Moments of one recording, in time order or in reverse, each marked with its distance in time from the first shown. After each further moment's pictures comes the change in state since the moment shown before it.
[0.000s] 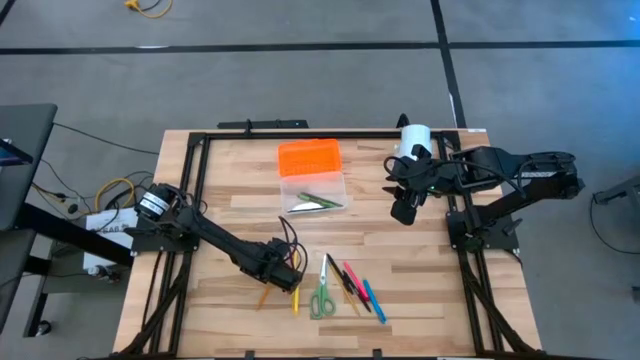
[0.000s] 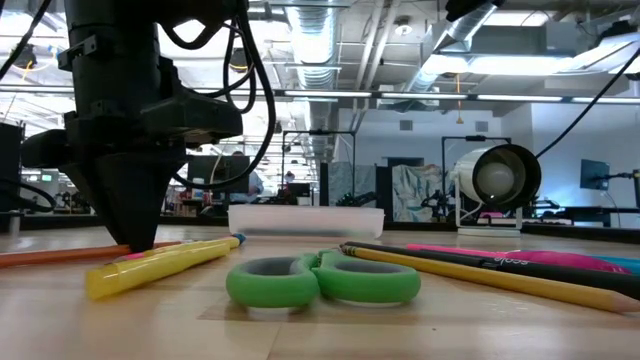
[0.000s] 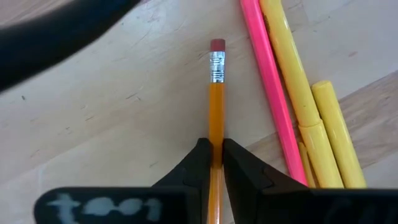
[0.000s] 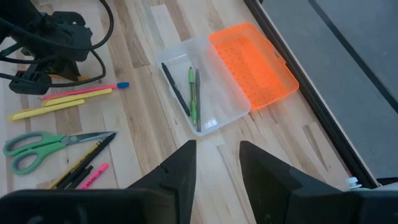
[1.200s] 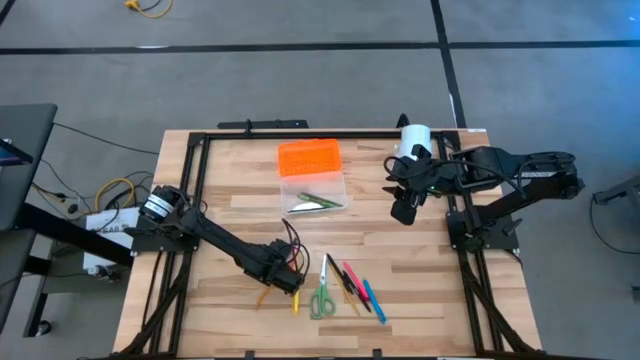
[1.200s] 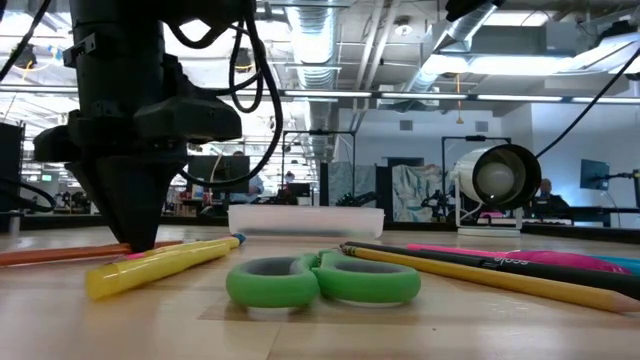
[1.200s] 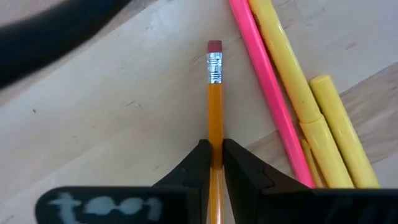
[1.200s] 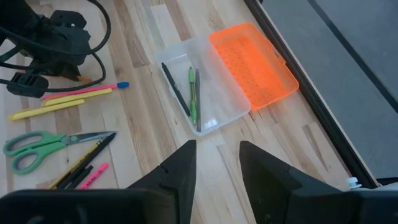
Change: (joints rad) left arm 0.000 0.011 0.070 -0.093 -0.031 0.077; right arm 0.000 0.000 0.000 0.000 0.000 -0.001
